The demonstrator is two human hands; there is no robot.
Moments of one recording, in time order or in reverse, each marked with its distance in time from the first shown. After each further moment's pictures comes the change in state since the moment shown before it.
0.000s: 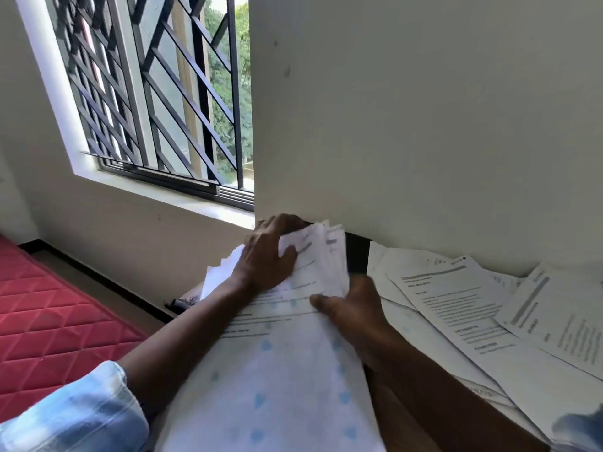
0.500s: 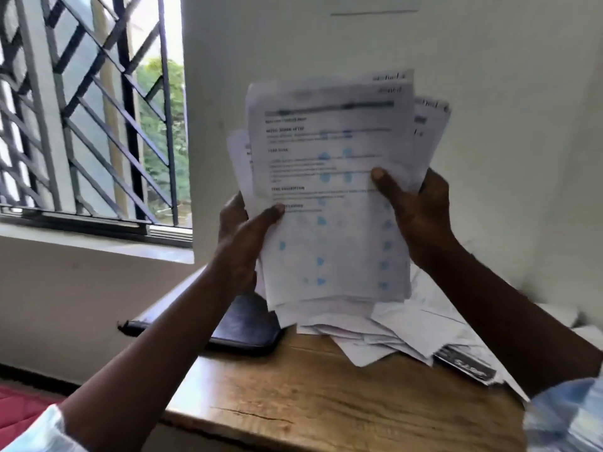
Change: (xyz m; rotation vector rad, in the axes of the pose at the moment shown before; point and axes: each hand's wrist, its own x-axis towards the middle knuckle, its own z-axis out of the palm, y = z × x) left_hand 0.001 0.145 -0.049 -1.211 0.071 -0.176; right_hand -0.076 -0.104 -0.171 0.306 0.478 -0.688
